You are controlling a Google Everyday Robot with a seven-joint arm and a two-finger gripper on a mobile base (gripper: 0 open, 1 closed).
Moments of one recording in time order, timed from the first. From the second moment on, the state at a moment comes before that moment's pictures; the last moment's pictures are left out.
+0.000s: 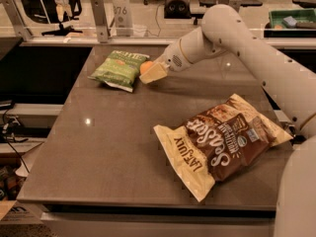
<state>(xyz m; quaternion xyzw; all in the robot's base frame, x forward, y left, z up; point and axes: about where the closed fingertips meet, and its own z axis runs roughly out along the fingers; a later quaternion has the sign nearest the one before) 0.709 0.024 0.838 -0.49 0.75 0.26 0.35</state>
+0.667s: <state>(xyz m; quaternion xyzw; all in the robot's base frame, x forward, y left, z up) 0.709 0.023 0.833 -0.48 0.74 0.30 0.37</state>
